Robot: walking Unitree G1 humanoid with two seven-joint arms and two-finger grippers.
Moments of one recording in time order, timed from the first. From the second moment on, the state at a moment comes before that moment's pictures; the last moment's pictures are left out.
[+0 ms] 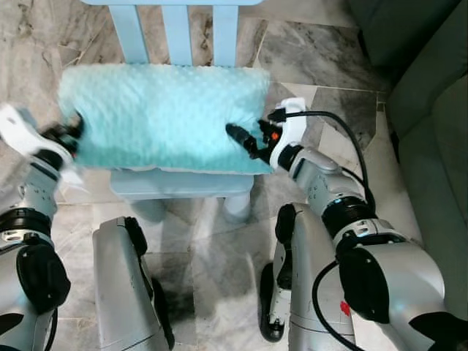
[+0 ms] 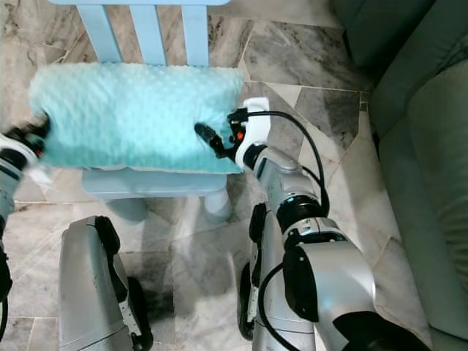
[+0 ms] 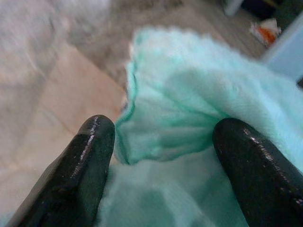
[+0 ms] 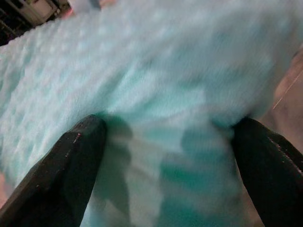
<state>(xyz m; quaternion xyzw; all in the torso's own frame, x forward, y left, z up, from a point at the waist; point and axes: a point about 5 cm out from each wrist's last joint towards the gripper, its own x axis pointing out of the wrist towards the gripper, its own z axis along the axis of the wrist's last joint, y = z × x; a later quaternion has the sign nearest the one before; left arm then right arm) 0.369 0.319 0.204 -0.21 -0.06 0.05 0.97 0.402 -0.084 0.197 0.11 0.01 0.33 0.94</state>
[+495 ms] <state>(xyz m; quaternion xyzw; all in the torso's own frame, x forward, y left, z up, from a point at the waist) 0.362 0.331 0.207 -0.18 -0.09 0.10 0.97 0.405 -0.091 0.237 0.10 -0.08 0.33 0.94</state>
